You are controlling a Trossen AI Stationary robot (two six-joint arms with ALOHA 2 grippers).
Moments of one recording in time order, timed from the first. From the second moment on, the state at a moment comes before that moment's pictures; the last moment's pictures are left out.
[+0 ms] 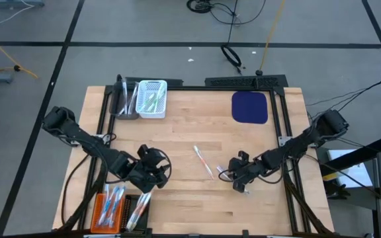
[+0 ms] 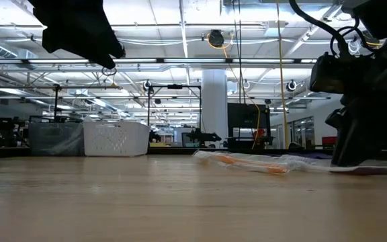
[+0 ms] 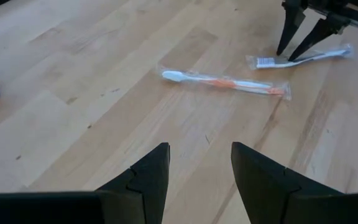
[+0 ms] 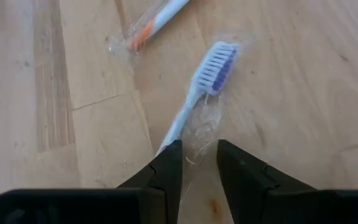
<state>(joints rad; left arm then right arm) -0.55 1.47 1.01 -0.57 -0.69 -1.00 0.48 1.50 0.52 -0.03 0.23 0.72</state>
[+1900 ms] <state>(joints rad) -0.36 1.69 1.00 0.51 -0.51 -0.24 0.42 1.26 0.58 0.73 0.44 0.01</state>
